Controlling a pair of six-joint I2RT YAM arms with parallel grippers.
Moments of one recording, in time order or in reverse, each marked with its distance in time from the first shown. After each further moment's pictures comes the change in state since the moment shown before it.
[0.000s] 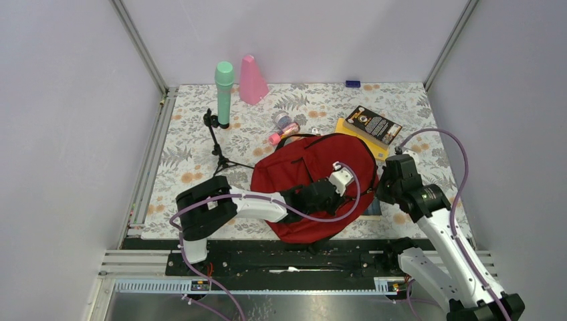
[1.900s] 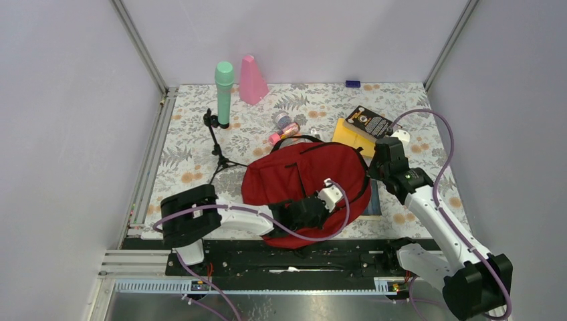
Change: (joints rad) left arm -0.084 -0.130 -0.194 0.021 -0.102 0.051; right arm 0.001 0.233 0.015 0.348 0.155 -0.109
